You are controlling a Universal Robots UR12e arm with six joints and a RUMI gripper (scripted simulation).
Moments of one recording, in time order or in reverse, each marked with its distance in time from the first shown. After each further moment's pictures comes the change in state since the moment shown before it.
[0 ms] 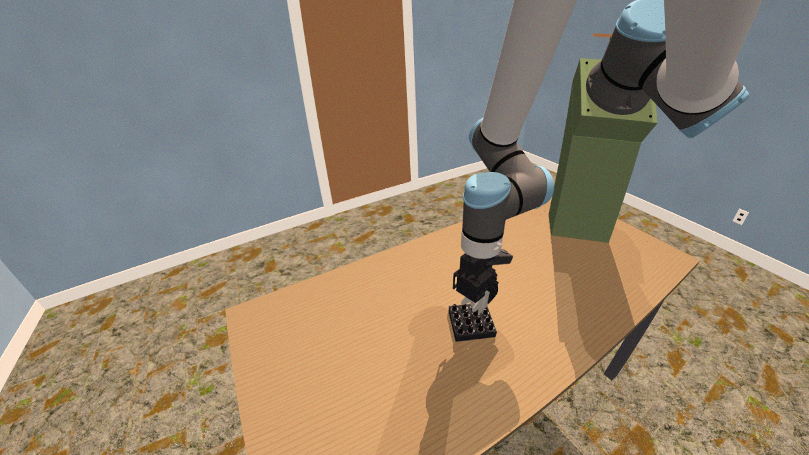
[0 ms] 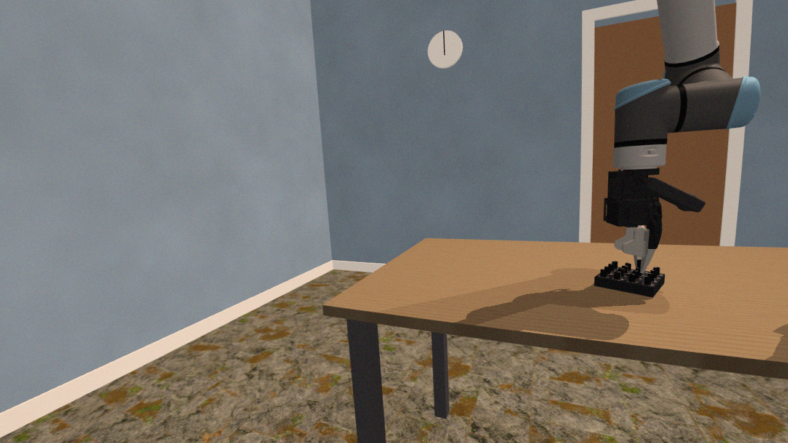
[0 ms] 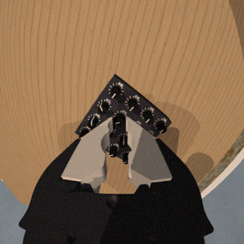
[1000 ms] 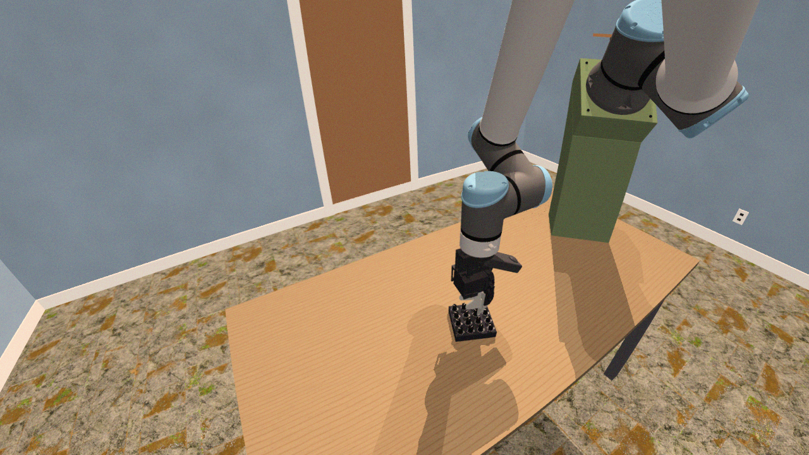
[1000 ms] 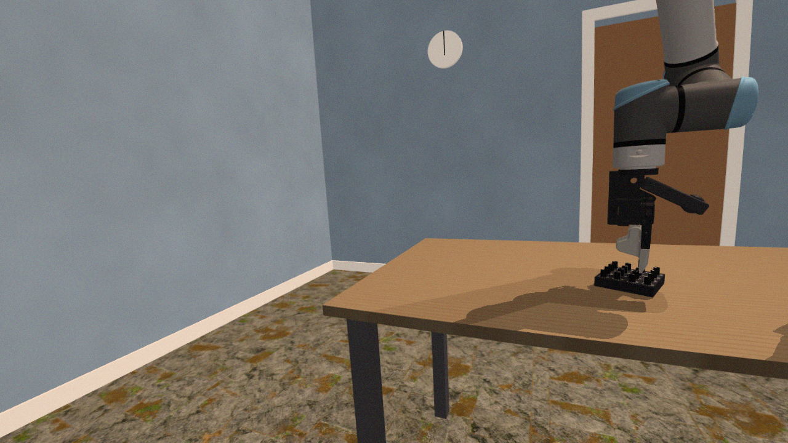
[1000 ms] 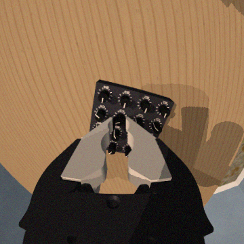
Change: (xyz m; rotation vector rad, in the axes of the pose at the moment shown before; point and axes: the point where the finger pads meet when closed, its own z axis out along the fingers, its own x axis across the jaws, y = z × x) arm 0.002 0.000 0.000 0.002 0.001 0.413
